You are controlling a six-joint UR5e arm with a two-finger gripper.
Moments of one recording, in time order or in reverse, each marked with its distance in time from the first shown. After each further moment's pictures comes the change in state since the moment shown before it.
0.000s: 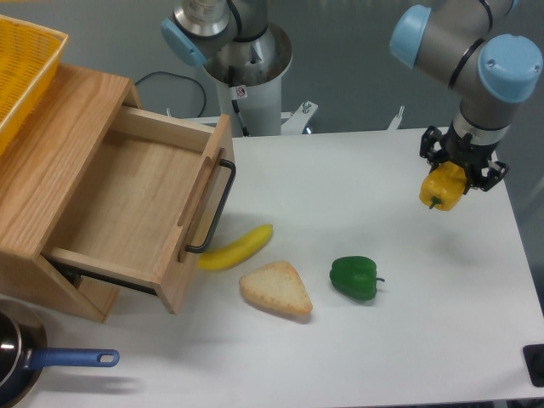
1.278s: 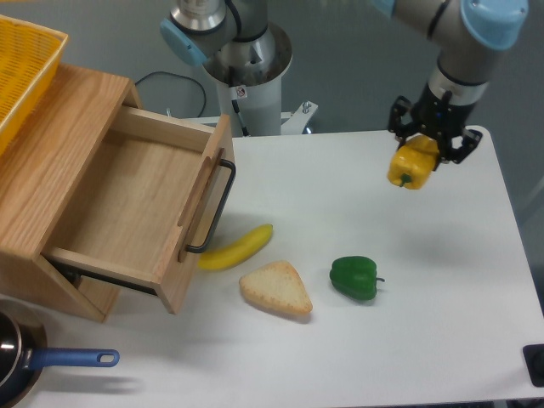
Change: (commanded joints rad) arm -0.038 0.261 -0.081 -0.176 -0.256 -0.208
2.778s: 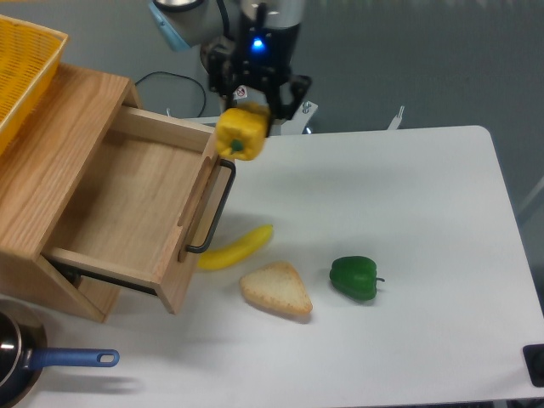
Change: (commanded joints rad) arm -0.432 0.190 -0.015 -0.068 -0.109 -0.597
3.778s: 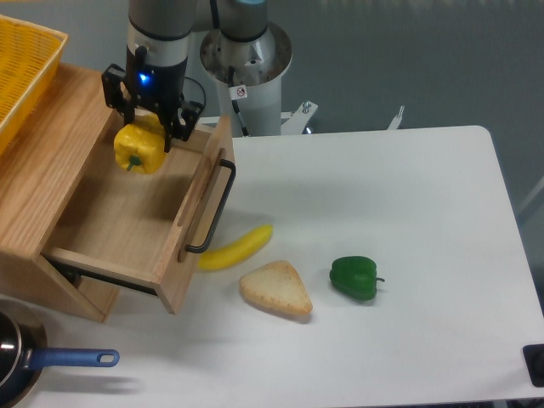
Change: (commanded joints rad) arm -0.183 -0.089 -0.015 0.012 0.006 -0.145
